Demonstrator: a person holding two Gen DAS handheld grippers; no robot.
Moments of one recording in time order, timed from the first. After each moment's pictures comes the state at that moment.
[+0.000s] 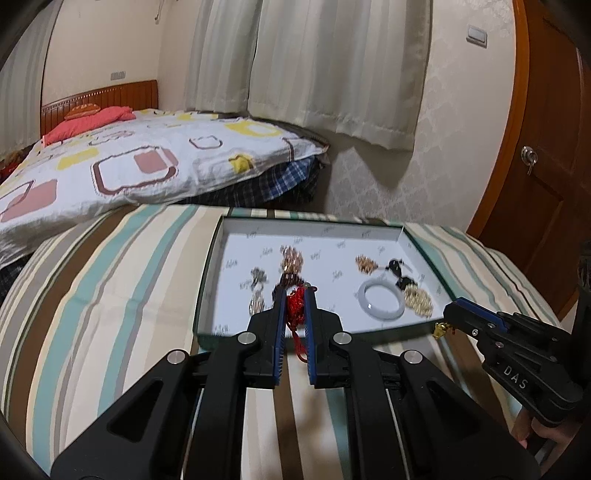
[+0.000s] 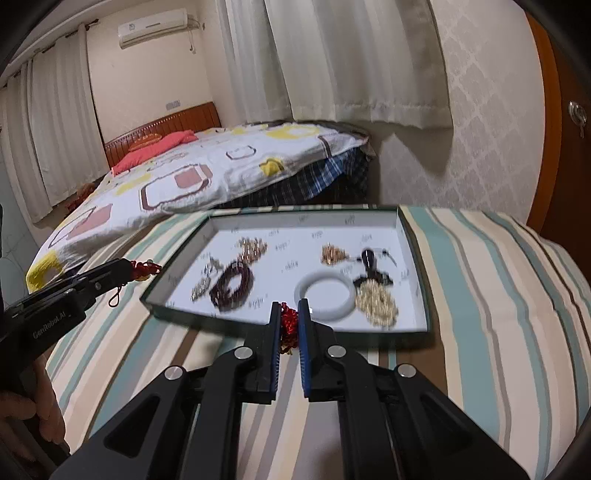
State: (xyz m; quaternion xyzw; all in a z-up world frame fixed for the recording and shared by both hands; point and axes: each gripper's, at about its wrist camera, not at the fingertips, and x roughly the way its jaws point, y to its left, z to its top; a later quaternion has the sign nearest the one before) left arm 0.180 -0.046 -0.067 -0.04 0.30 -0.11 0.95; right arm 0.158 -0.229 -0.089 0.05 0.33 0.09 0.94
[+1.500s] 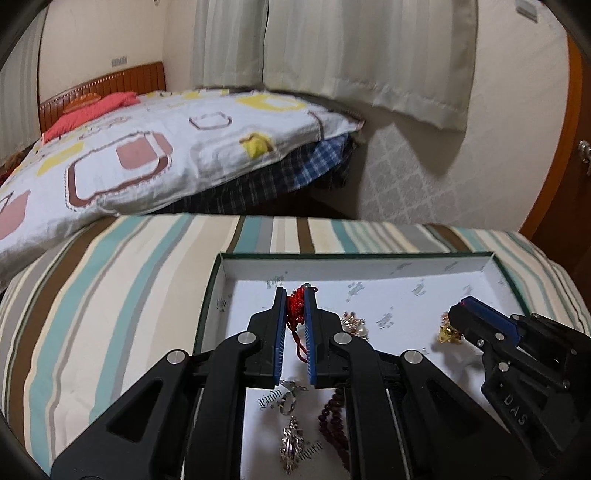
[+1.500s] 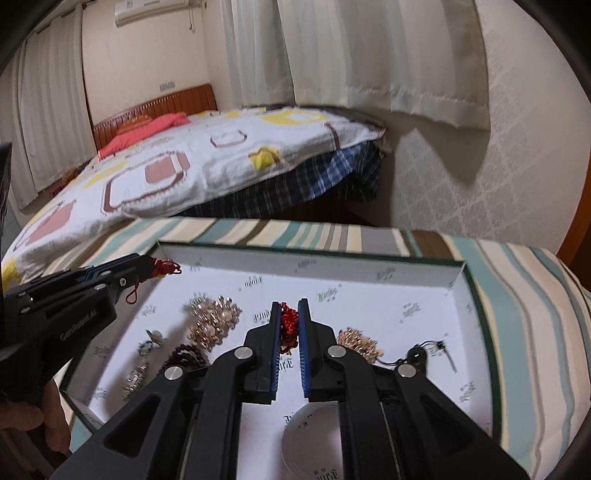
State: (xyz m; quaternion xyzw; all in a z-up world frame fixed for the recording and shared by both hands) left arm 0.353 -0.050 -0.116 -0.01 0.36 -0.07 0.93; right arm 0.308 -0.199 -0.131 0.02 0.36 0.08 0.93
